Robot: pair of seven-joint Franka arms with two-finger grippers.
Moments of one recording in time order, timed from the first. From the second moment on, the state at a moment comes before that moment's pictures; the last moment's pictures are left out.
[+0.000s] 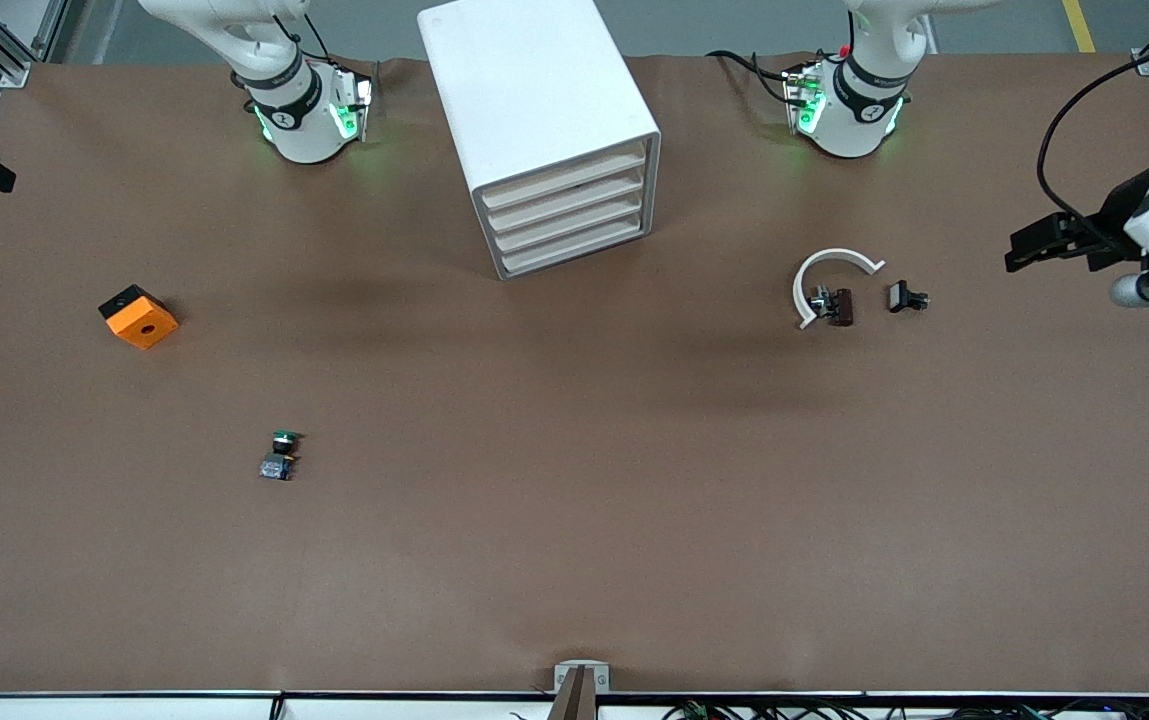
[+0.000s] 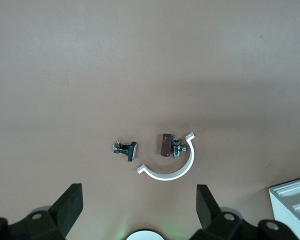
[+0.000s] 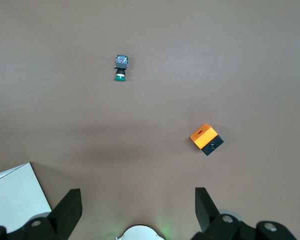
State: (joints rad) left arm 0.04 0.00 -0.04 -1.71 -0.03 1.57 -0.01; right arm -0.02 -0.10 -0.09 -1.49 0.00 1.36 -0.09
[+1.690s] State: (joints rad) left arm -0.02 0.25 -0.21 -1.94 -0.03 2.02 -0.46; right arm -0.05 -0.01 -0.10 -1.49 0.00 1.35 -0.09
